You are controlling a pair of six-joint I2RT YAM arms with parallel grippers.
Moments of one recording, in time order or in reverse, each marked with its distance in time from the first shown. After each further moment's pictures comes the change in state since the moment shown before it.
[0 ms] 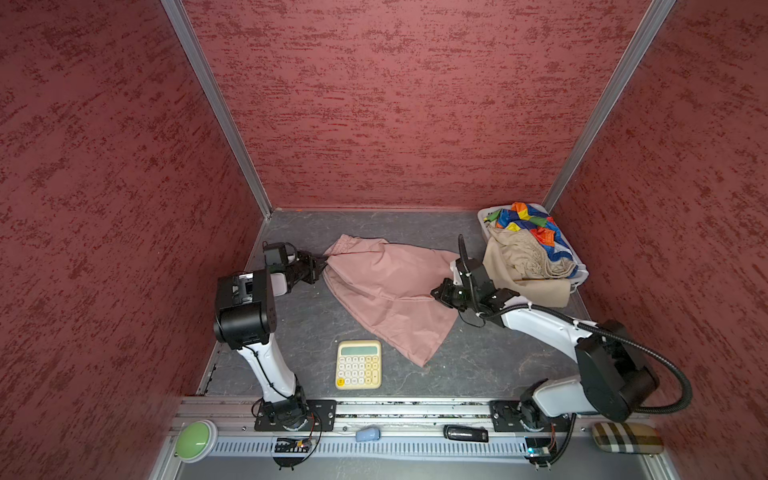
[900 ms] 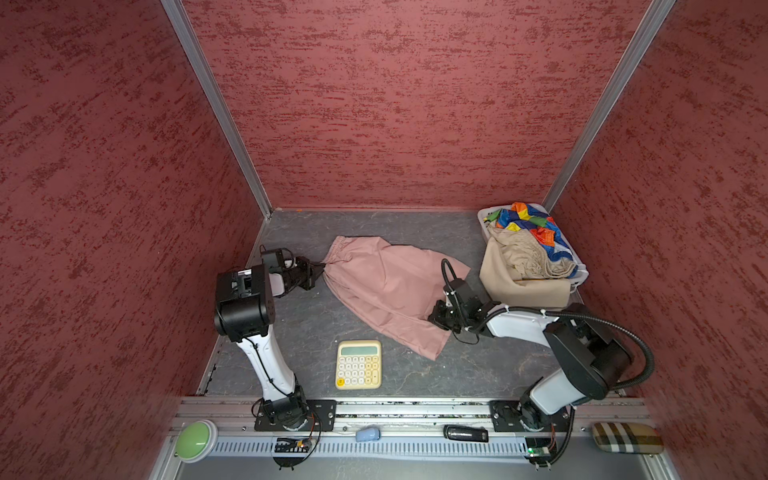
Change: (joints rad) left arm 0.044 0.053 -0.053 -0.069 0.017 0.195; right arm 0.016 0.181 -0.125 0.064 0.023 0.040
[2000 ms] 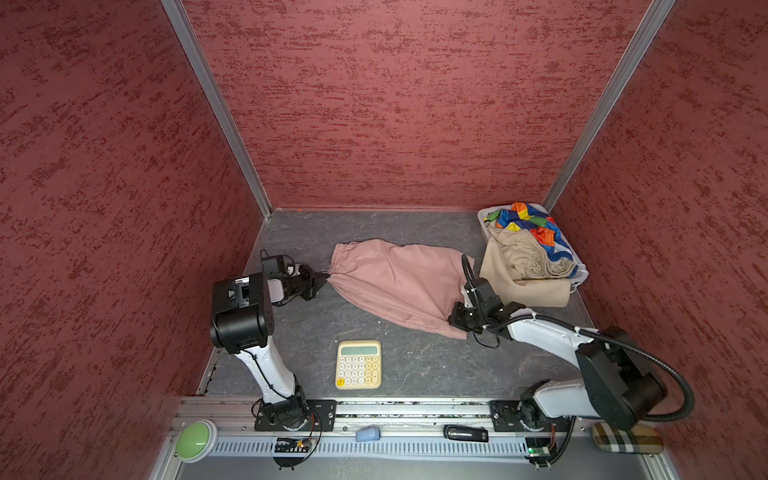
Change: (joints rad) left arm 0.007 -0.098 -0.063 -0.151 0.017 0.183; right arm -0.065 -0.171 -0.071 -0.178 0.019 -0.180
